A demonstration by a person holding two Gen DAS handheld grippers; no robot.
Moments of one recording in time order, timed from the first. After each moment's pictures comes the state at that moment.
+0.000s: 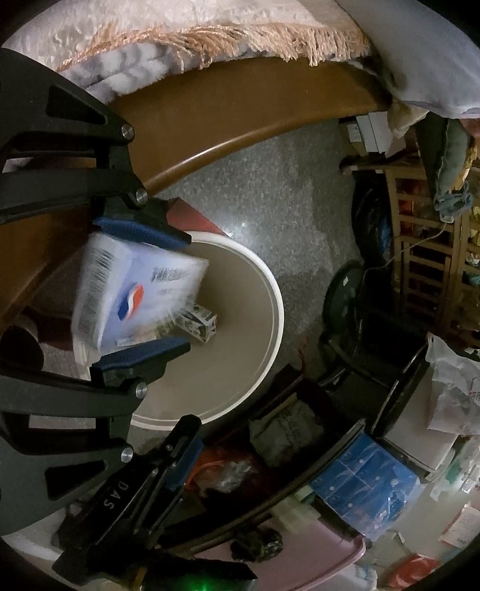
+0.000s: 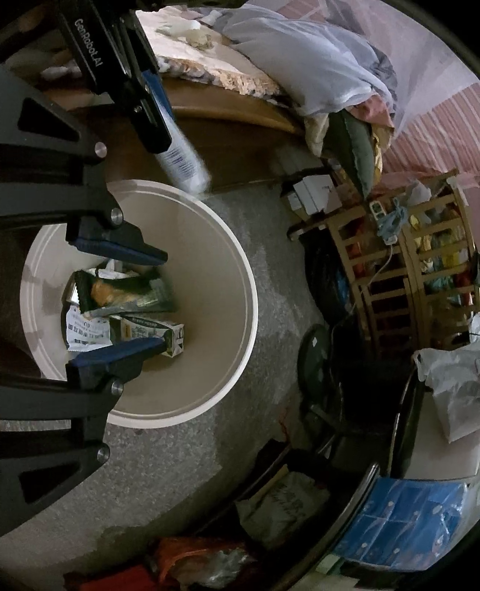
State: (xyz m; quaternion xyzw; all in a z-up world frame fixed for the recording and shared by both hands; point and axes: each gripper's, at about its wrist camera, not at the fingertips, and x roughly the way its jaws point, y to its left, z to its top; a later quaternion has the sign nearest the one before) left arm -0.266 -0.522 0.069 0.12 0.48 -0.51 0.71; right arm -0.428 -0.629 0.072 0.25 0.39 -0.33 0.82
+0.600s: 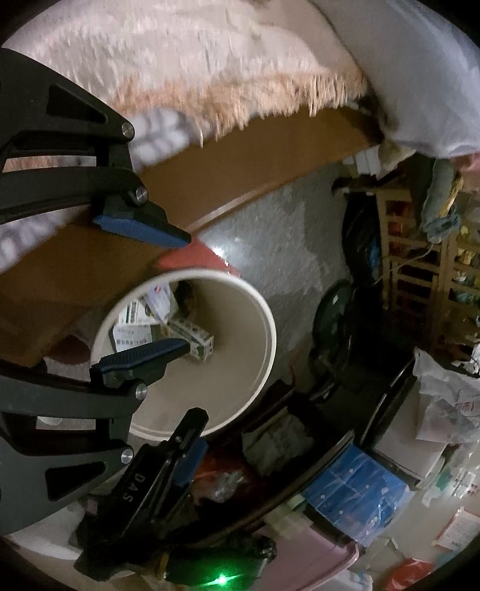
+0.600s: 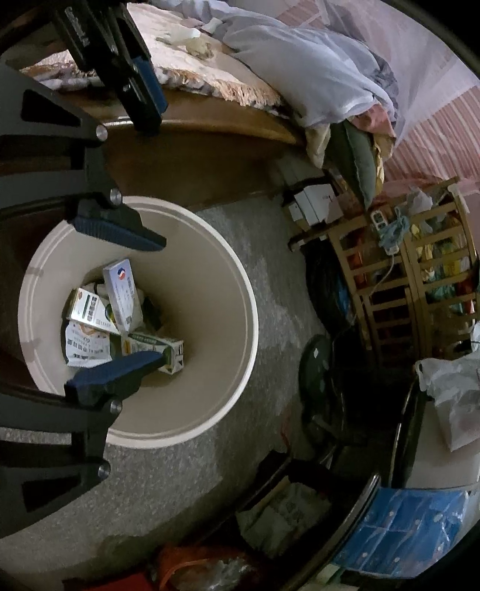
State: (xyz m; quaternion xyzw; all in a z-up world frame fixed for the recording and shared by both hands) left arm -0.258 -0.484 0.090 0.12 0.46 -0.48 0.74; right arm -0.414 -0.621 0.073 0.26 0.39 -0.31 0.83
